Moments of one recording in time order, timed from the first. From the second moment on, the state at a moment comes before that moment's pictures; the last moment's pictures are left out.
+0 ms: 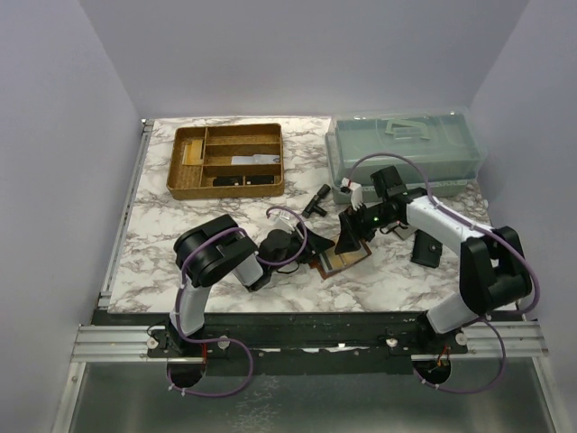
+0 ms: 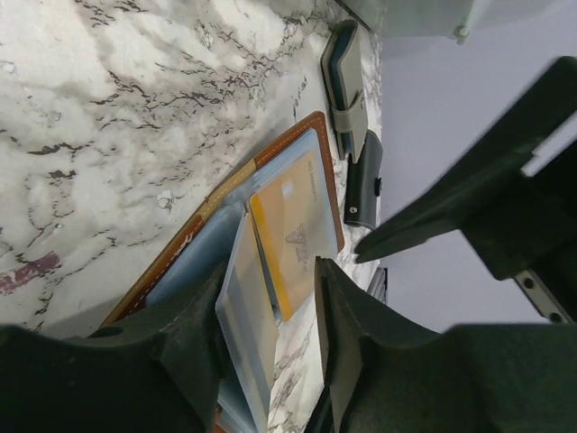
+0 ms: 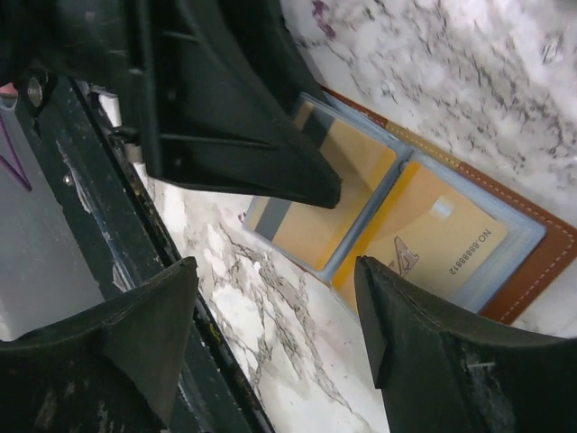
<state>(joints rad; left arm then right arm) -0.86 2.00 0.54 1.22 0.06 -1.28 0.34 1.50 0.96 -0.59 -0.77 -0.26</state>
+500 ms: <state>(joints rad) -0.86 1.98 0.56 1.17 0.10 -1.28 0.30 1.59 0.96 -0.54 -0.78 -0.10</state>
